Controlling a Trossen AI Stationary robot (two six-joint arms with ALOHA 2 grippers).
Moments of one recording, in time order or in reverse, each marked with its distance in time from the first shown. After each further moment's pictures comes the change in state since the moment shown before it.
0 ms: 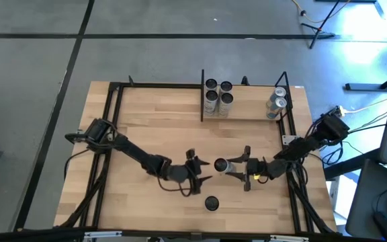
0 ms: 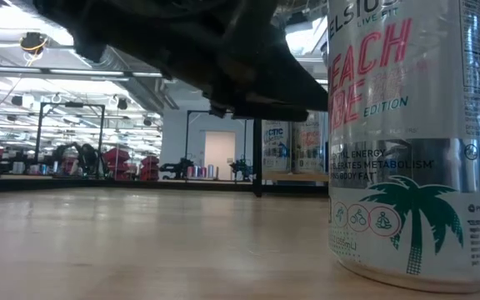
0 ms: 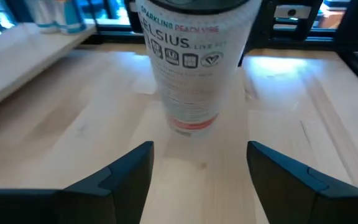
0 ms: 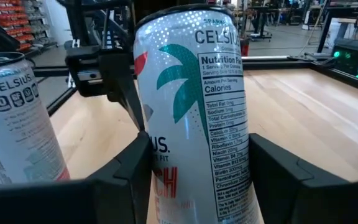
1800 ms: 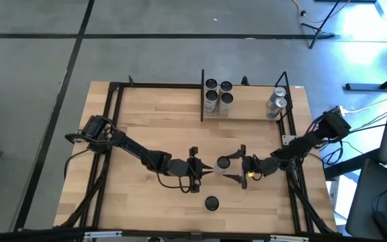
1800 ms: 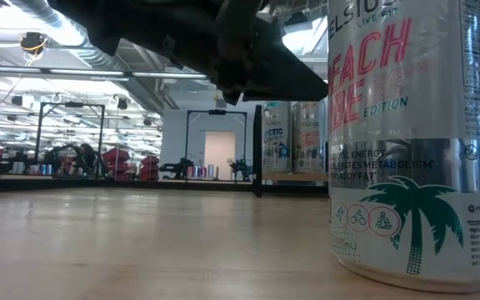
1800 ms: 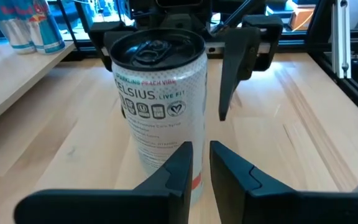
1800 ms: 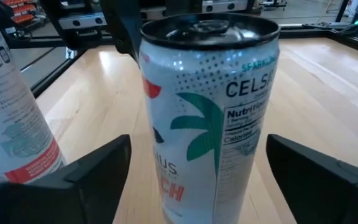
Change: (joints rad) left arm 0.045 -0.044 0.002 -0.012 0.132 0.091; right arm -0.097 -0.036 0.028 -0.207 -0.149 0.074
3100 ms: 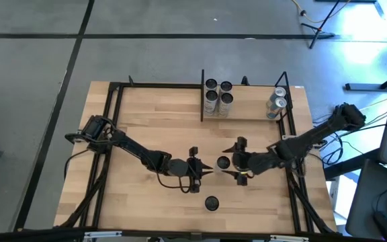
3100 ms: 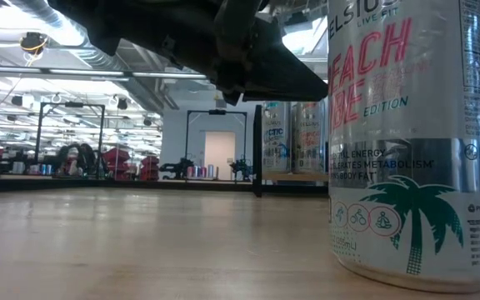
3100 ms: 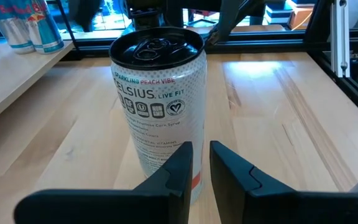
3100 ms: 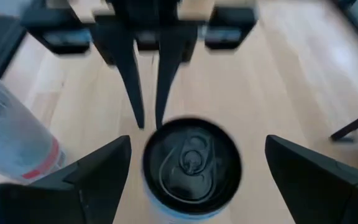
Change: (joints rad) left arm 0.000 0.000 0.000 -0.004 0.005 -0.001; right arm -0.064 -0.306 0.579 -1.313 -0.084 0.058
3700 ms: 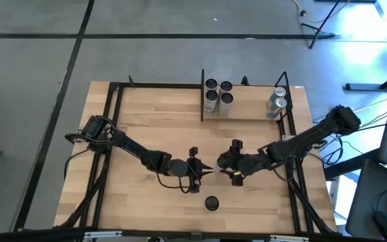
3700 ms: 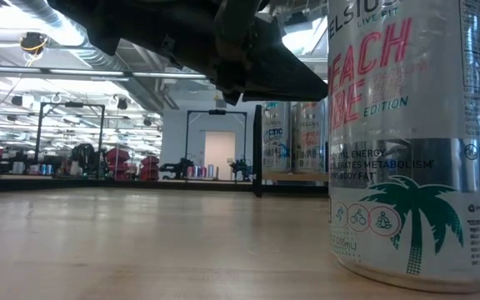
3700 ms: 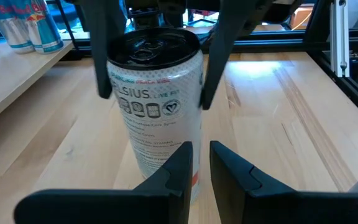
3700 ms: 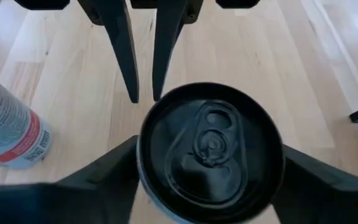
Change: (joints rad) left arm -0.001 0.000 0.000 -0.001 0.000 0.000; right arm -0.044 0.116 0.000 -0.001 -0.064 0.023
